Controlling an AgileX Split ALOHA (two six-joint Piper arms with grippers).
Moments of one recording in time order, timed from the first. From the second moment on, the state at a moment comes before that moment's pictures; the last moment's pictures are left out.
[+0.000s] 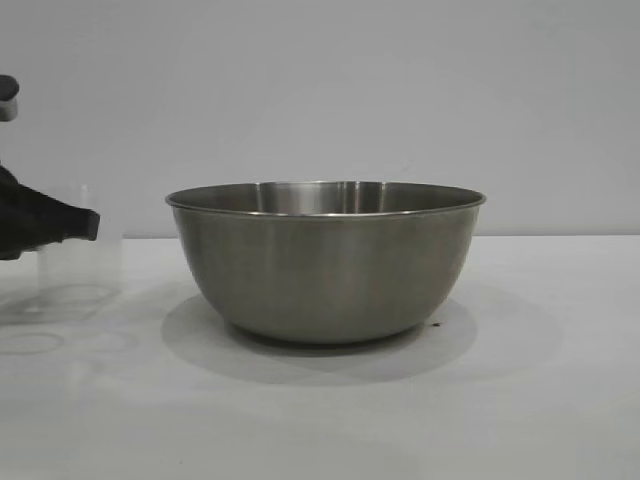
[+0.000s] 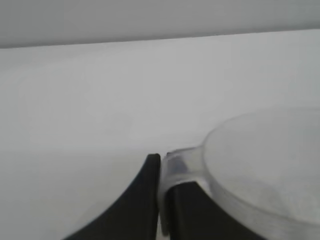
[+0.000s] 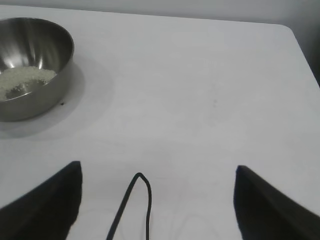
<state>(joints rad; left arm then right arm) -0.31 2.13 -0.60 -0.38 -1.14 0.09 0.03 -0.02 -0.49 0.10 1.15 -0.12</state>
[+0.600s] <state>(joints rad) -0.31 2.13 -0.54 -0.35 -1.14 0.08 0.03 -0.02 -0.49 0.10 1.15 -0.12</state>
